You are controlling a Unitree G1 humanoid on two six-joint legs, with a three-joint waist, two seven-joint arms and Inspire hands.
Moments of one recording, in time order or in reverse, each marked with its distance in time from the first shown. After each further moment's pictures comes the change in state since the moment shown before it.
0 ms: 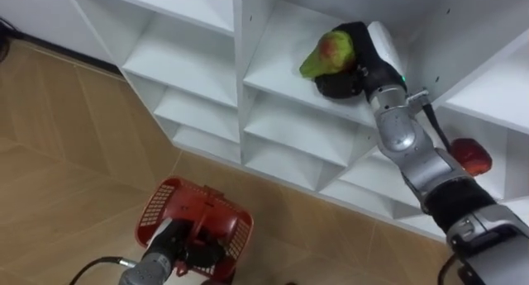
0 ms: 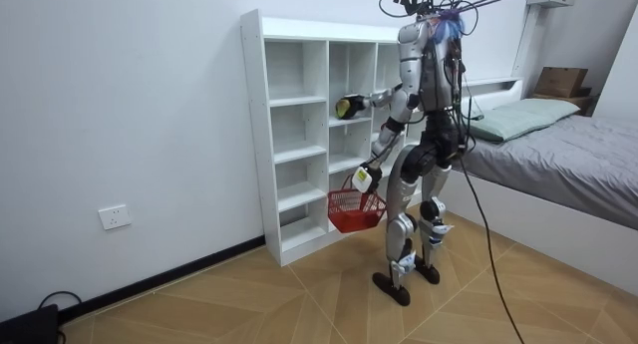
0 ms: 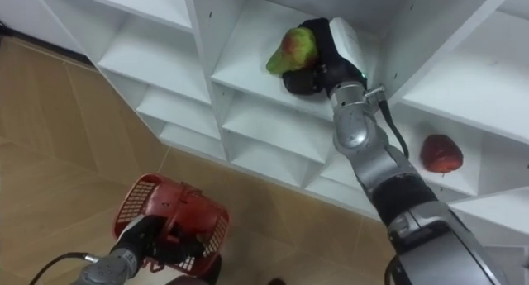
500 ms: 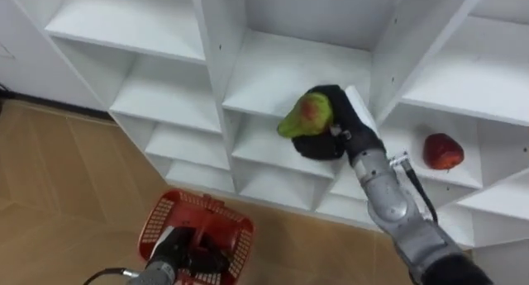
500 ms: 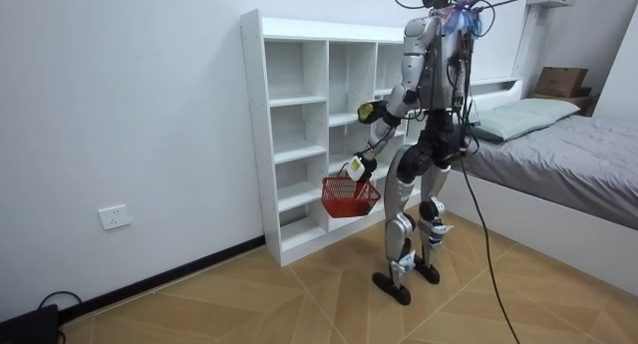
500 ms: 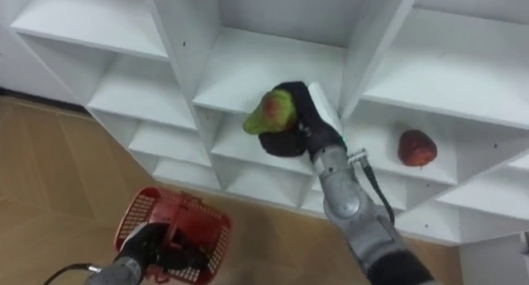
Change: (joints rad) left arm 0.008 -0.031 0.000 0.062 -0.051 -0.040 0.022; right arm 0.380 0.037 0.032 -0.169 0.000 -0.071 0.130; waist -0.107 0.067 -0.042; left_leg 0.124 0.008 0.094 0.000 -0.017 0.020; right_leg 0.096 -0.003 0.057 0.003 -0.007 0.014
